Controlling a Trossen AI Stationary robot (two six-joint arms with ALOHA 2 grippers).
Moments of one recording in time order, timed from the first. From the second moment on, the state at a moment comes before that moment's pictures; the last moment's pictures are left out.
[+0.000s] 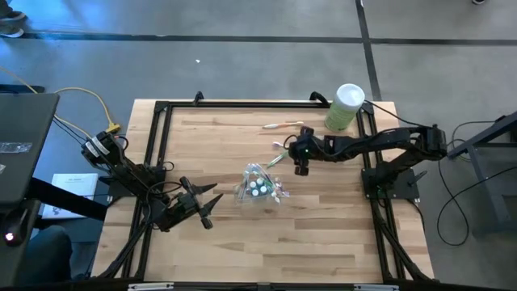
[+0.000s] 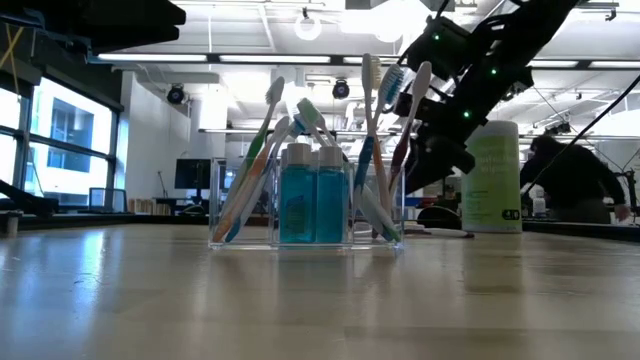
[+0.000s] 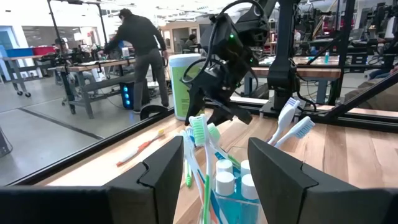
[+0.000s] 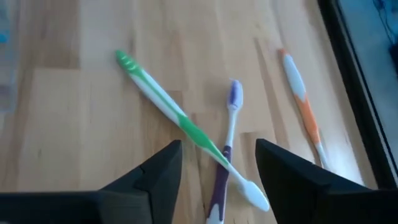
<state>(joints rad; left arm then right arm) -0.84 1.51 0.42 1.37 -1.39 0.23 -0.20 1.48 0.72 -0.09 0.25 -0.24</state>
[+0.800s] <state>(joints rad) -0.78 1.51 0.42 1.37 -1.34 0.21 -0.24 1.61 0.72 0.03 0.18 -0.41</state>
